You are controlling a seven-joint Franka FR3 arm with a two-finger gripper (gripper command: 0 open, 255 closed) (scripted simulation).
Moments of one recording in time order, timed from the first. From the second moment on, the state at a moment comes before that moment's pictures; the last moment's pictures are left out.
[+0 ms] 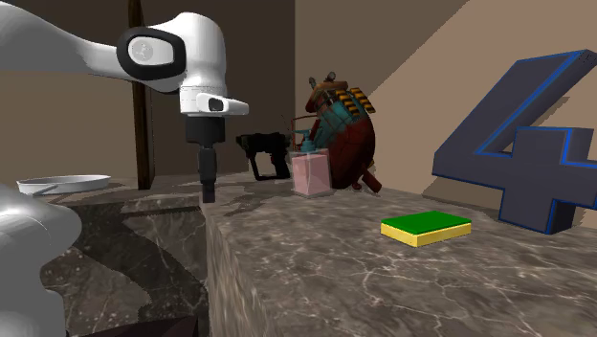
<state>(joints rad) 0.00 -0.77 0.03 -2.43 0.08 1.67 -0.11</state>
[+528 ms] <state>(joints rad) 0.02 -0.58 0.09 -2.21 0.09 1.66 -0.06</state>
